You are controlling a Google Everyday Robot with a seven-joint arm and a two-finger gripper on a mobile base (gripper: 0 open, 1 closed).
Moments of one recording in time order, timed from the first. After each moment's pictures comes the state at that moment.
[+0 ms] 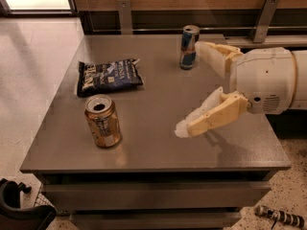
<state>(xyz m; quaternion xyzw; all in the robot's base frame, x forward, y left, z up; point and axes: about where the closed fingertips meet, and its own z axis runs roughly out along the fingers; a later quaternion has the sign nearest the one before) 0.414 -0.058 0.993 -0.51 0.61 0.32 0.52</state>
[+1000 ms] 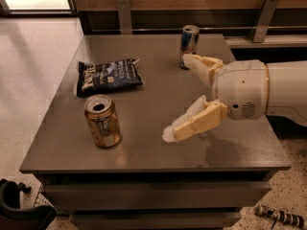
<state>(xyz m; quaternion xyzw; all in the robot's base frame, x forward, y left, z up) 0.426 -0.041 0.964 -0.51 0.61 0.34 0.50</state>
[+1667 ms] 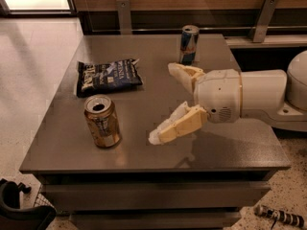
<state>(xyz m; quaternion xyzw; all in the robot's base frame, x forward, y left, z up) 0.440 -0.014 0.934 -0.51 0.60 0.36 0.49</state>
